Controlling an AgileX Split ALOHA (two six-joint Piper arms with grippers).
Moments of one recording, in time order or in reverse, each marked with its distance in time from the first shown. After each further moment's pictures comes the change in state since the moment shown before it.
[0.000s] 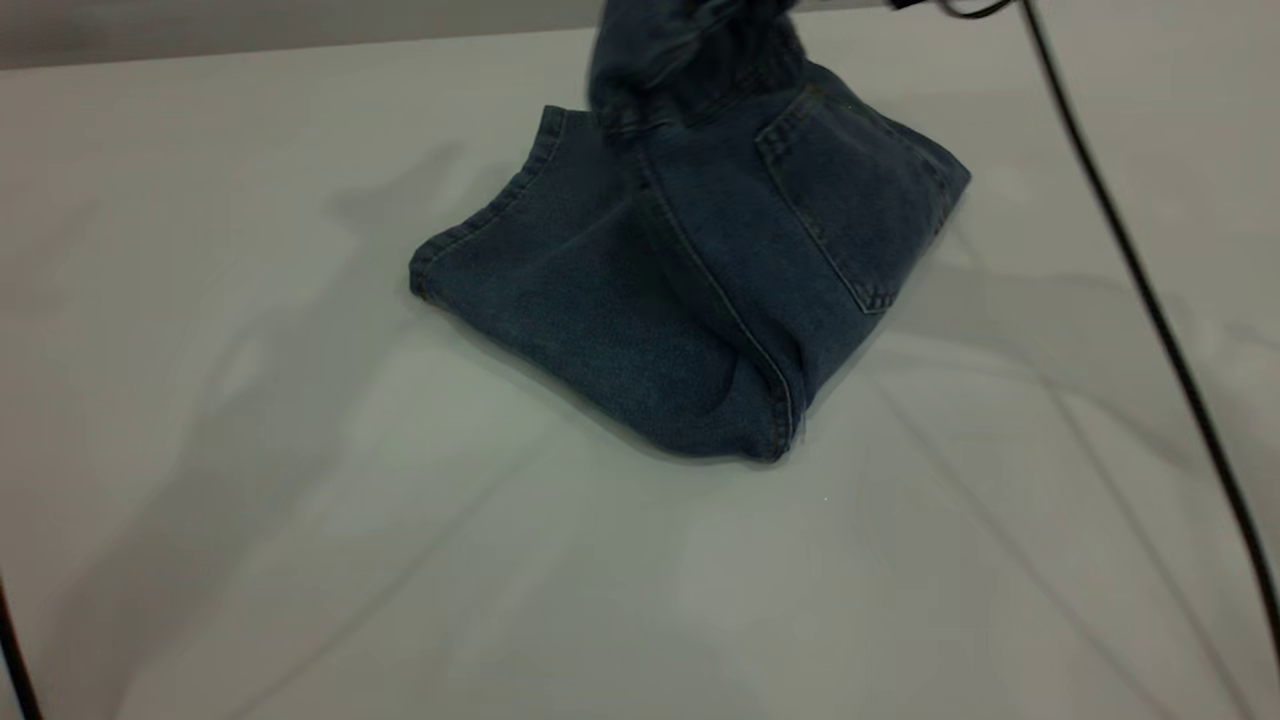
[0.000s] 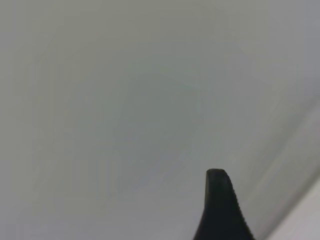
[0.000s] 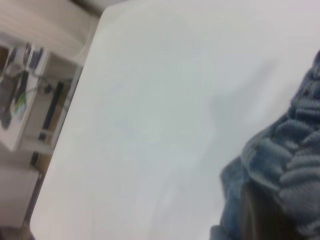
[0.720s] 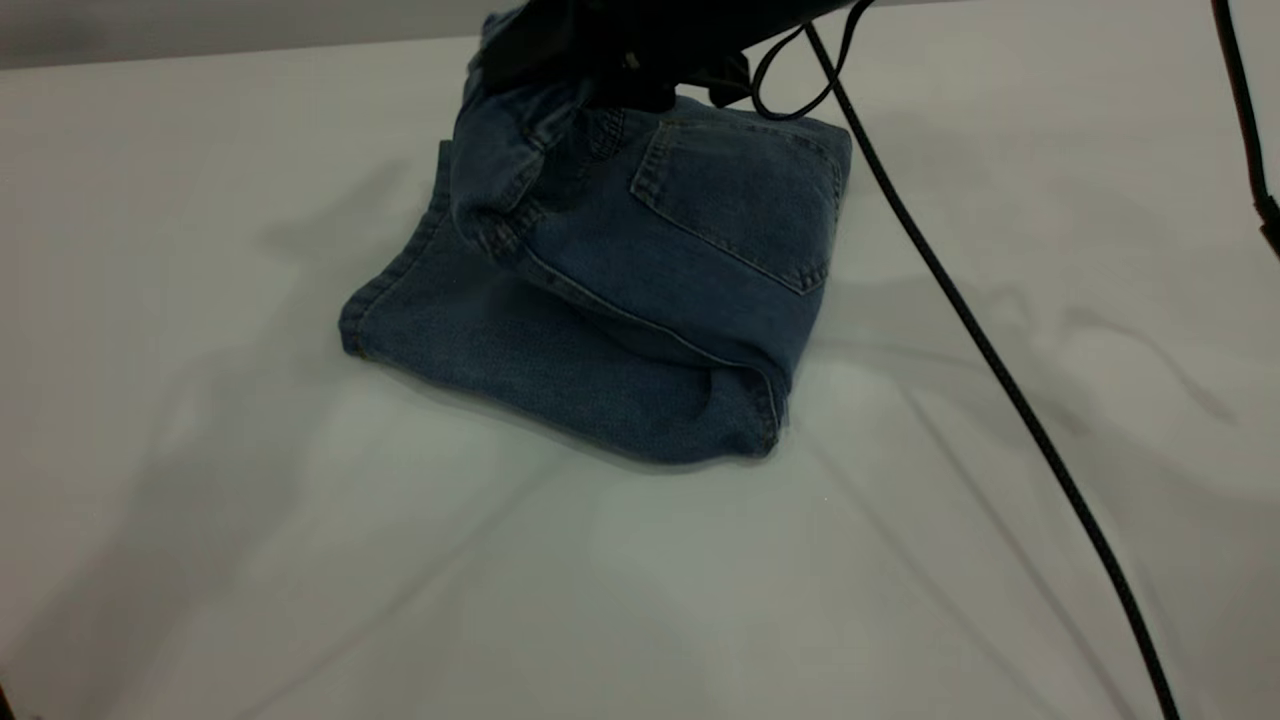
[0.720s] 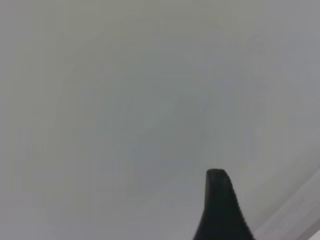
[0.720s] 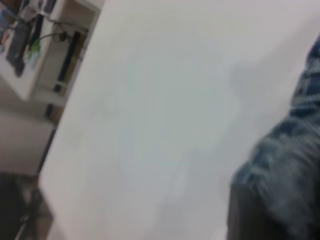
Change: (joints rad) left arm 0.000 -0.095 0.000 -0.003 0.060 -0.058; right arm 0.153 0.155 -0.137 -0.001 0.028 0.007
